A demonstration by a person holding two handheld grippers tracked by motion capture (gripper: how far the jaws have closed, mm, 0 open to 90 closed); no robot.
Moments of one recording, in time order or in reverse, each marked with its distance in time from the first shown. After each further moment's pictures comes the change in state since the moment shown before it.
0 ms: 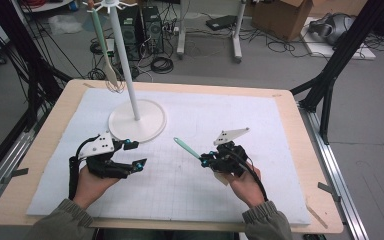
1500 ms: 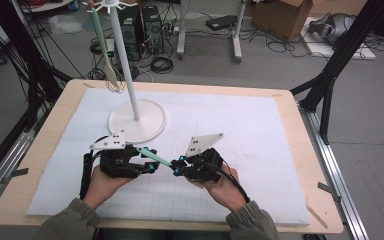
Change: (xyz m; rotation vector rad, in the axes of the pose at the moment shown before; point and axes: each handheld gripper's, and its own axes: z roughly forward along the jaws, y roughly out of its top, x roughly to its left) left arm -0.008 0.010 0.024 -0.008 -0.216 -0.130; right arm 0.060 0.038 0.019 -0.091 0.145 -0.250
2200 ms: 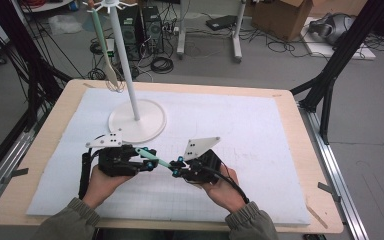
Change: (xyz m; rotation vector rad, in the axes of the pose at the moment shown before) left arm 0.003 0.000 -0.004 -0.036 -0.030 -0.035; right arm 0.006 0.001 0.003 0.010 -0.032 -0.060
